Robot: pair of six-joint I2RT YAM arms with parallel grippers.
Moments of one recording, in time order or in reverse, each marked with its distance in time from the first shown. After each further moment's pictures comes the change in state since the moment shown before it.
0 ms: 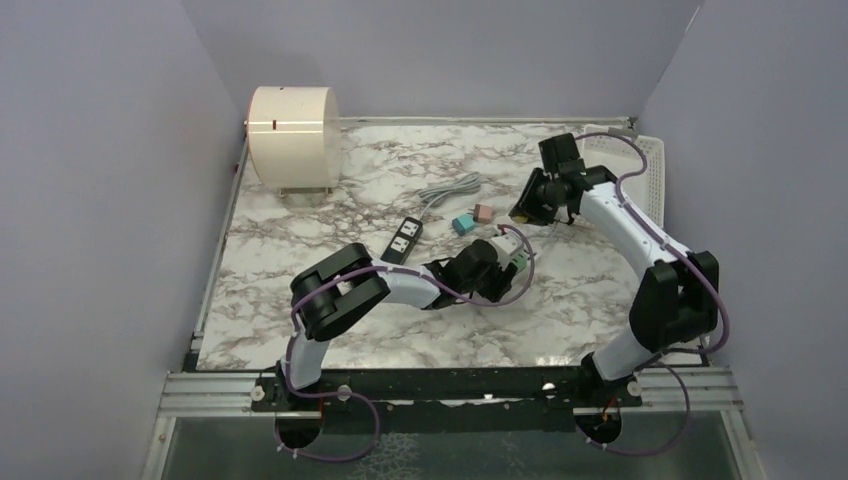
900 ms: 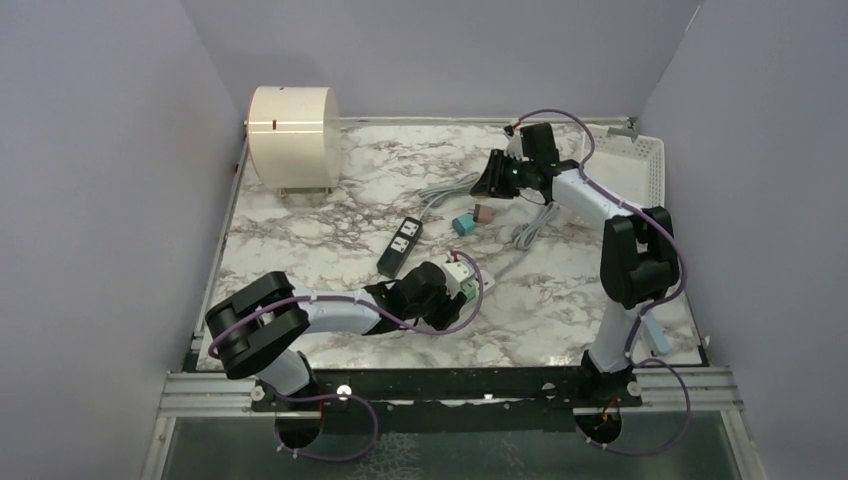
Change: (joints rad) left arm 0.014 -0.460 -0.461 -0.121 0.042 0.053; right arm 0.001 0.326 0.136 0.459 -0.420 -0.319
